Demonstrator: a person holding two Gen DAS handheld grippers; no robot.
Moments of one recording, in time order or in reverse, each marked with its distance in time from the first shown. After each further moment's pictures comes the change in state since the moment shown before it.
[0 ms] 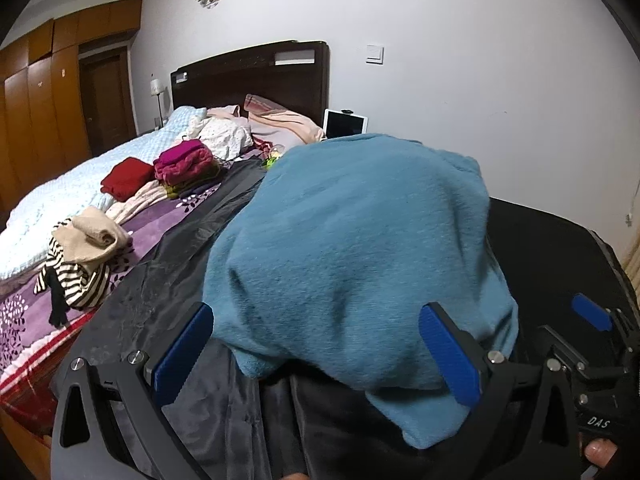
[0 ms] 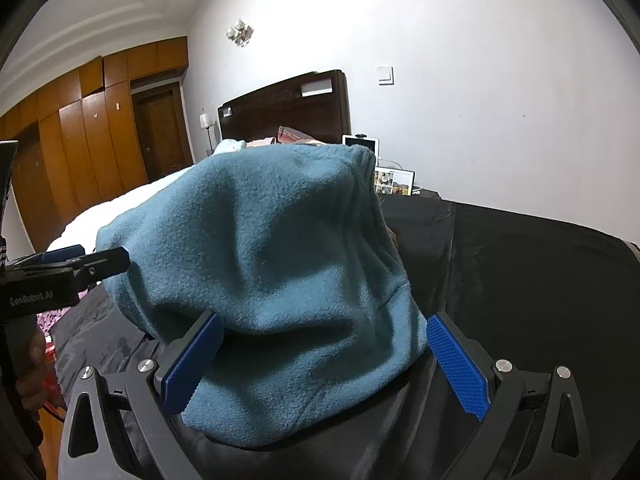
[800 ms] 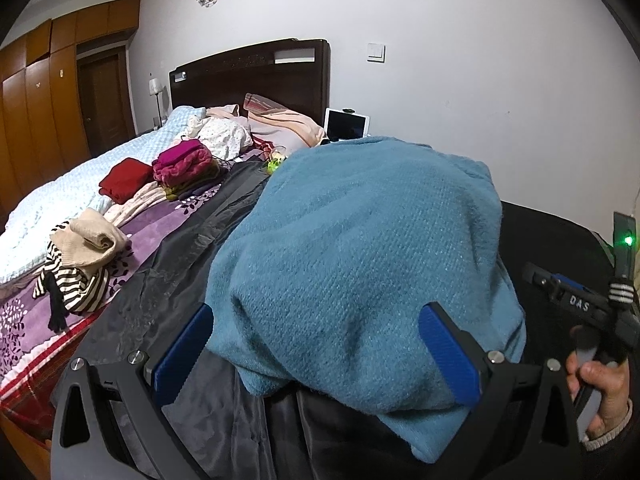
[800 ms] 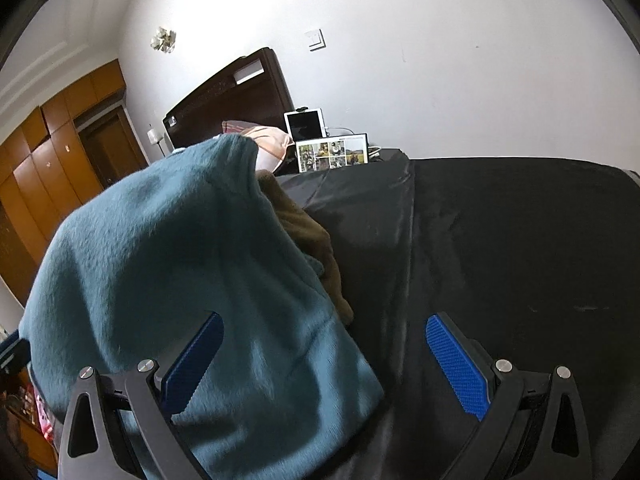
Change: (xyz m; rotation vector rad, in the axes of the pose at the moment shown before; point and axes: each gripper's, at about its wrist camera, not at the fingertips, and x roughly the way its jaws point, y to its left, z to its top) left arm 0.020 -0.057 0.008 -0.014 0.004 -0.013; right arm 0.085 -0.064 0.014 0.237 0.092 -0.056
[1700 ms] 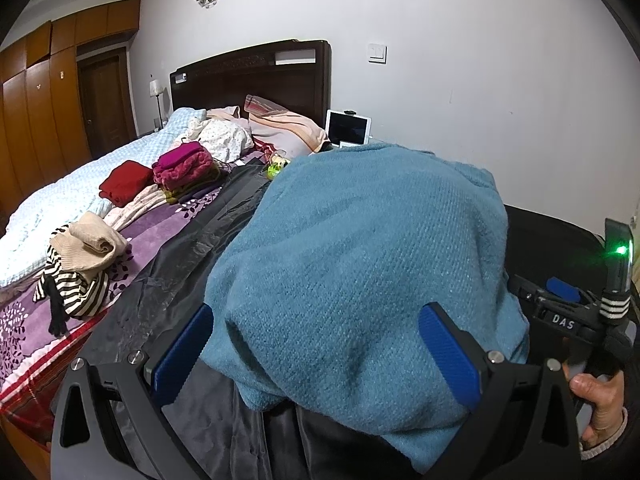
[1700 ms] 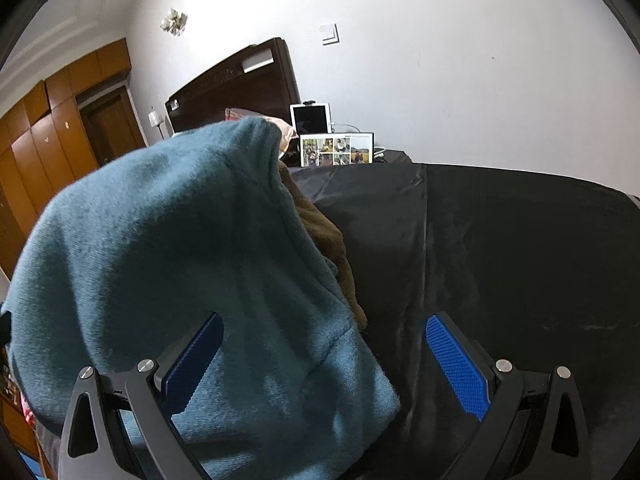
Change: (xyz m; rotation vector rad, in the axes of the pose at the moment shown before) left arm 0.007 -0.003 0.010 -0.004 -0.010 0.014; right arm 0.016 0.018 0.005 -0.094 0.021 -0.047
